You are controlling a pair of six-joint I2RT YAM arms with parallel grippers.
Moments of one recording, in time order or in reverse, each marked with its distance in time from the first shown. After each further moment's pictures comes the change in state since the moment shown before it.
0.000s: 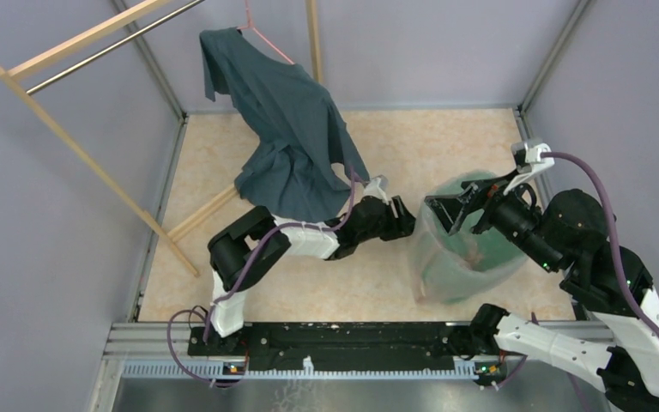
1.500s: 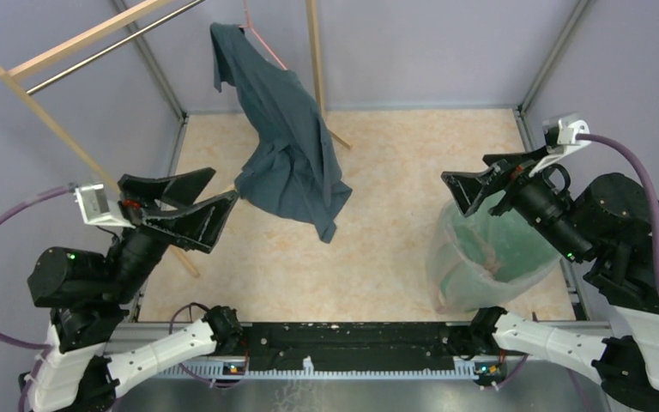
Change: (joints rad) left arm -0.013 -1.435 0.241 -0.856 -0.239 0.681; right arm 0.000 0.098 0.237 -0.048 0.054 -0.127
